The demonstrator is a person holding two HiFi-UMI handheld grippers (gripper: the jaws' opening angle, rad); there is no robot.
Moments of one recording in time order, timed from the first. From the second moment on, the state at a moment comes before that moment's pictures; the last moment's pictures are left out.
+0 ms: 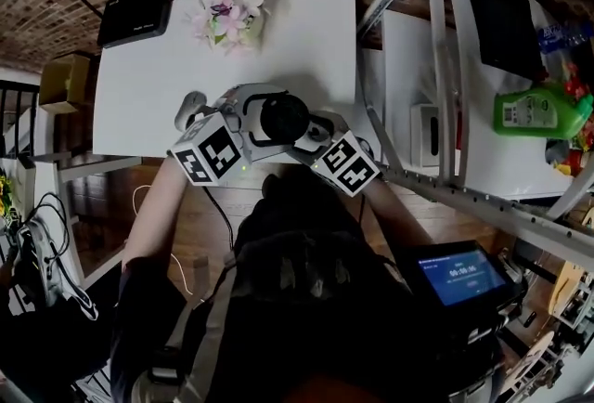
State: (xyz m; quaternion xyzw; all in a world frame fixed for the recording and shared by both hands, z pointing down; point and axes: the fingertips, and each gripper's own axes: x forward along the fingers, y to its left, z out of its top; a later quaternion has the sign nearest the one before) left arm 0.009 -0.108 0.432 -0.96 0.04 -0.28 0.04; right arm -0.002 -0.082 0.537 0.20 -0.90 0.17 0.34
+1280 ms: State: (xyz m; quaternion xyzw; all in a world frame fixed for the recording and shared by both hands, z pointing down) left arm -0.015 -0.106 0.411 -0.96 0.04 -0.28 0.01; right arm -0.017 -0.096 0.551 0.20 -0.90 0.16 0.34
